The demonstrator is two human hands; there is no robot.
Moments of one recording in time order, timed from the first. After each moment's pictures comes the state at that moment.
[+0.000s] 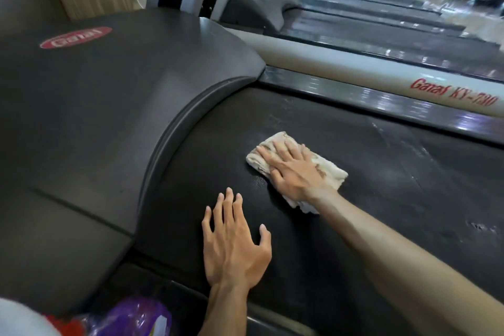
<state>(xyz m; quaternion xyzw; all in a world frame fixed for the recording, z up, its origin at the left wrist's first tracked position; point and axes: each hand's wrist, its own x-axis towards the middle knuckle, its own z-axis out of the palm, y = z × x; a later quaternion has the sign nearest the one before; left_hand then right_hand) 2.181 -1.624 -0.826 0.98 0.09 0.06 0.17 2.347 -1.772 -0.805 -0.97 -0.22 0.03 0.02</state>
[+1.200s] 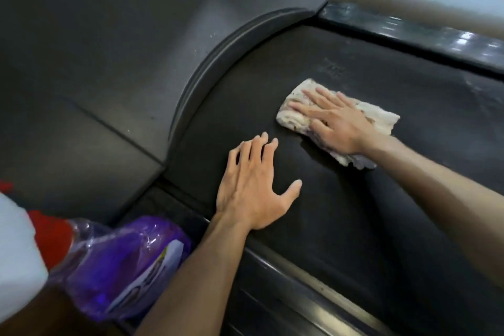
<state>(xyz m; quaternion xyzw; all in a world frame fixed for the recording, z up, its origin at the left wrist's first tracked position) 2.186 -1.597 -0.828 0.99 0.02 0.05 0.09 2.368 -1.778 -0.812 -0.93 -0.36 0.07 0.06</state>
